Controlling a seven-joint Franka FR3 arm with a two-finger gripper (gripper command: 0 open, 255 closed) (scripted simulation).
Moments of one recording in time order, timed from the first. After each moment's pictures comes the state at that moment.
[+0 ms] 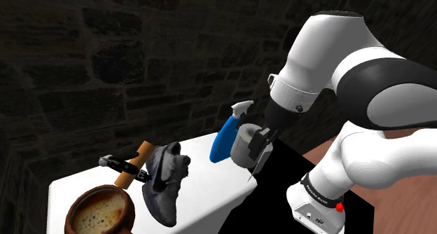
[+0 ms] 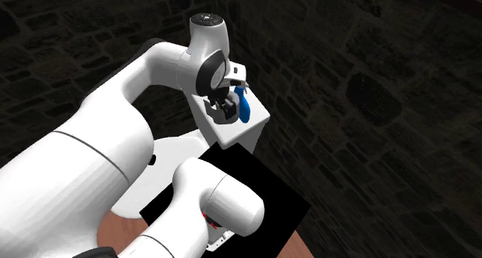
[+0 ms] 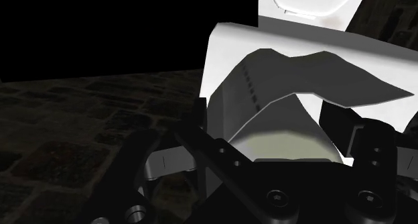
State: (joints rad) arm 0.20 -0.93 0.51 -2.75 0.43 1.84 0.44
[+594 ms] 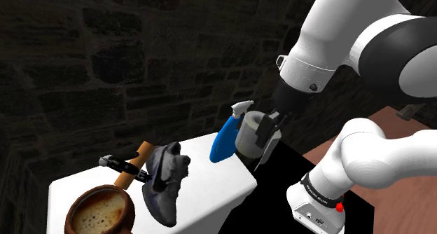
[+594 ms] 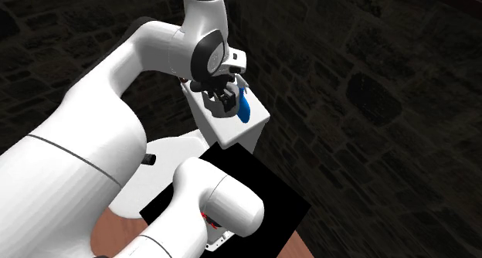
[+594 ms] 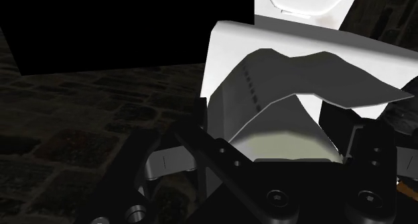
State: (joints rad) arm 0.18 -0.95 0.47 -2.64 0.38 1.72 0.45
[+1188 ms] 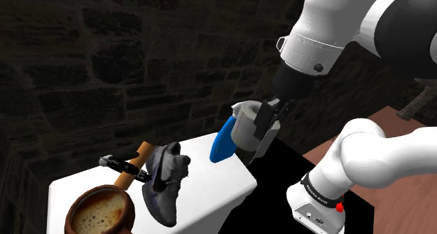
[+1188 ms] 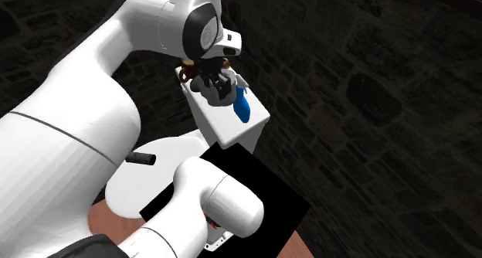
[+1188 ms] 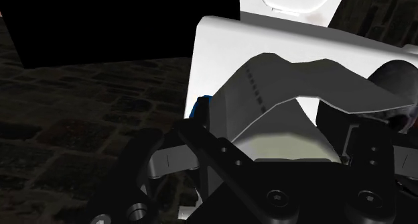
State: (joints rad) arm 0.16 -0.88 0.48 -2.50 0.37 1.66 0.49
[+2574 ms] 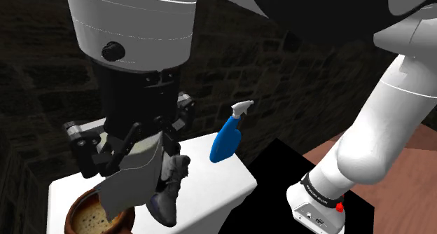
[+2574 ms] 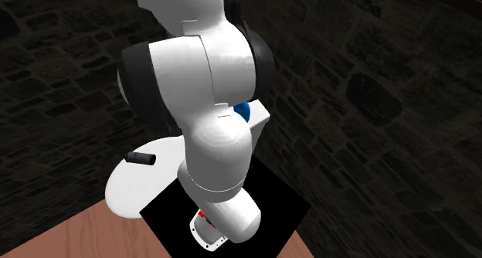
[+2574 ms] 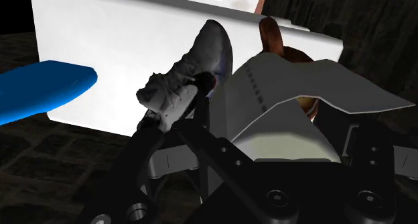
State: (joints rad) arm -0.02 0.16 1.14 -1.69 -0.13 1.75 1.18
